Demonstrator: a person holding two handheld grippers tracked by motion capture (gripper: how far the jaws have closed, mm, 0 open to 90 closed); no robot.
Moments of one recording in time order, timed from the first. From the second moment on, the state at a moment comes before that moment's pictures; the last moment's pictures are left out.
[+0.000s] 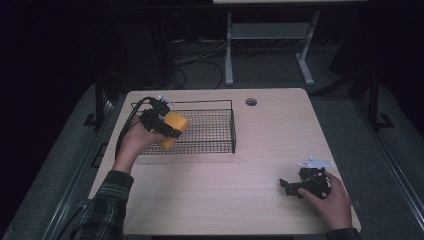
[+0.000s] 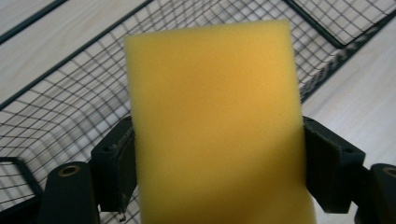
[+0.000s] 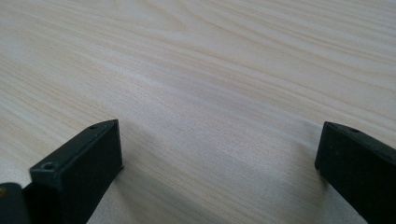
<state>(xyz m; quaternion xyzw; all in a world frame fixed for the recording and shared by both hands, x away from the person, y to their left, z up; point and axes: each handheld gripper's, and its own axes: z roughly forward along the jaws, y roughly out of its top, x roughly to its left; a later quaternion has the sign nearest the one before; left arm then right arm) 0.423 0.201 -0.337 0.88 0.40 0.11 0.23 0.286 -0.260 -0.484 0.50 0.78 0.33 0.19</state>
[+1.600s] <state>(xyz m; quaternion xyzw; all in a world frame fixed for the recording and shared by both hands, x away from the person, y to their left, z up) 0.479 0.276 -0.386 0.82 0.51 0.13 0.21 0.286 -0.260 -0.484 0.50 0.78 0.33 0.19</state>
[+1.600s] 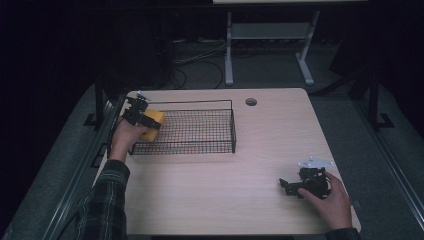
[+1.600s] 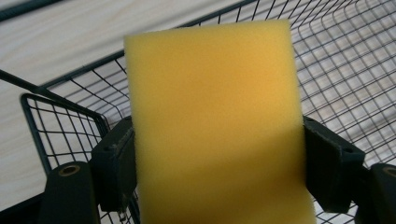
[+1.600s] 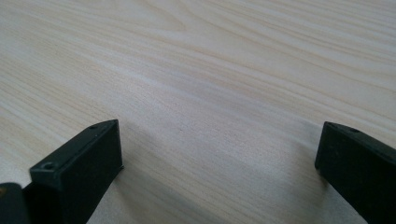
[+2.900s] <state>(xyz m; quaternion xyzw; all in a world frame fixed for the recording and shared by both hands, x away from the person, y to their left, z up) 0.478 0.273 -0.416 0.83 0.52 0.09 0.18 0.286 -0.260 -0.484 0.50 0.78 0.33 0.19</state>
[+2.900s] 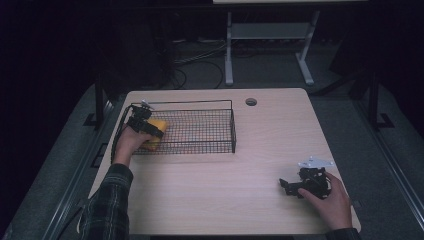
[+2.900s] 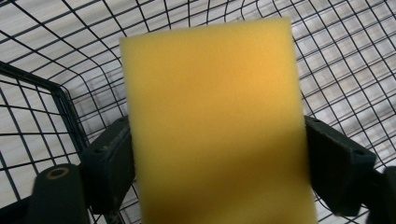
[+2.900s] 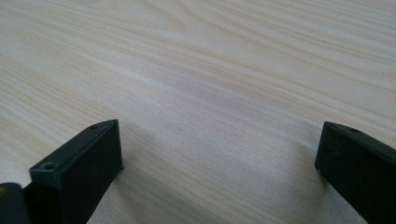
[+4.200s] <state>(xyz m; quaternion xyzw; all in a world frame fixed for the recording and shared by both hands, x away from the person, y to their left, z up) 0.404 0.270 -0.353 0.83 0.48 0.13 0.26 0.288 -0.259 -0.484 0.50 0.78 0.33 0.19</state>
